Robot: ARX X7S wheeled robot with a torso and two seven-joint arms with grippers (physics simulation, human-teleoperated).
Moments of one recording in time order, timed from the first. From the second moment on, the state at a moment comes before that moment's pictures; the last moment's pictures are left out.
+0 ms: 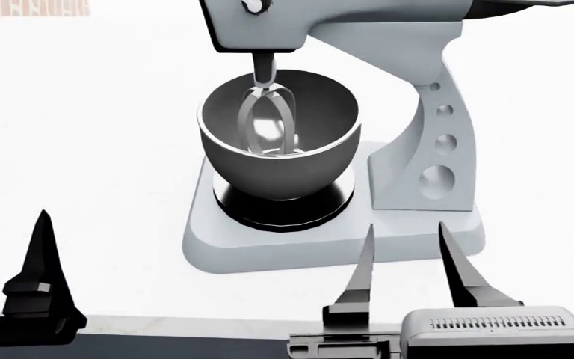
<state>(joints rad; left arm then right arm) -0.15 -0.19 0.04 0.82 -0.35 -0.69 -0.32 0.14 0.20 -0.13 -0.72 0.13 0.57 0.19</state>
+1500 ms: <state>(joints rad) -0.13 -0.22 0.07 0.74 -0.37 -0.59 -0.34 0.74 0.32 -0.18 -0.82 0.23 1.14 0.30</state>
